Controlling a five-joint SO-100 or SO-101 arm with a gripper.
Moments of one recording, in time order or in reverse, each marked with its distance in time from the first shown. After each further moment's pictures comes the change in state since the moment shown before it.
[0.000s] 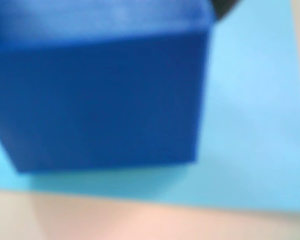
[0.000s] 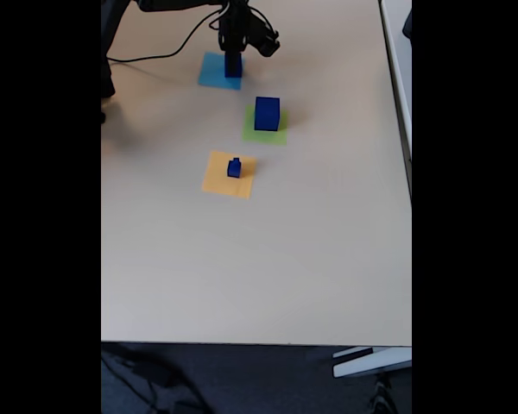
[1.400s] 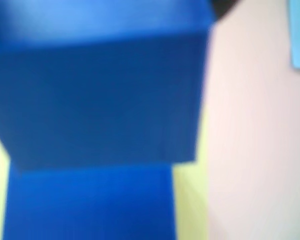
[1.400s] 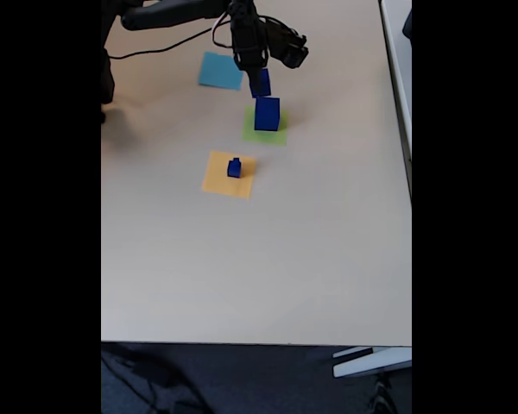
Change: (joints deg) arm 22.1 4.5 -15.6 6.5 -23.6
